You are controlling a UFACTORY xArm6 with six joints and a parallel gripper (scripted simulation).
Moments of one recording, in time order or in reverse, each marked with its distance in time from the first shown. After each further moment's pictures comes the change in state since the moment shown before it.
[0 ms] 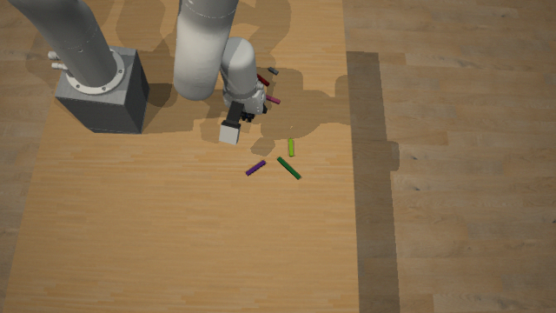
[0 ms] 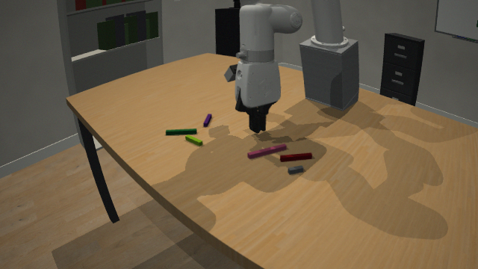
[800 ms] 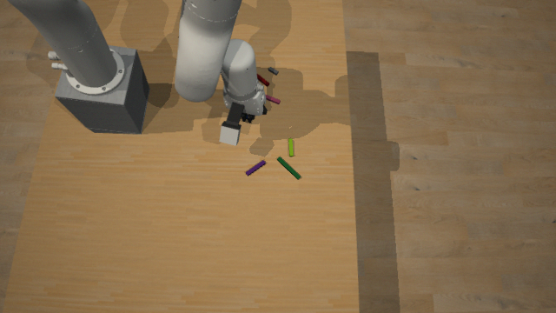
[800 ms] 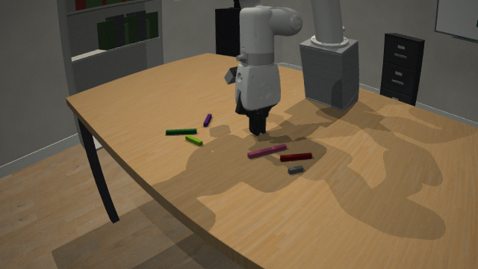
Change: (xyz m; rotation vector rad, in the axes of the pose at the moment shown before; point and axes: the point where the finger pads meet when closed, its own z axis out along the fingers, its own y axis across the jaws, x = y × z) arm 0.000 0.000 0.006 0.000 0.000 0.000
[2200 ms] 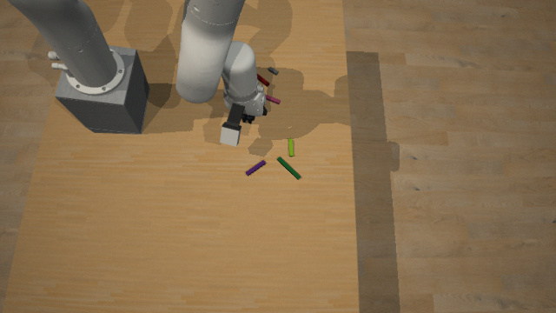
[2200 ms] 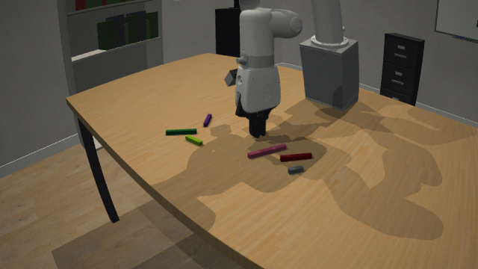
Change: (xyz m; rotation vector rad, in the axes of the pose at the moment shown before) arm 0.000 0.000 0.006 0.000 0.000 0.000
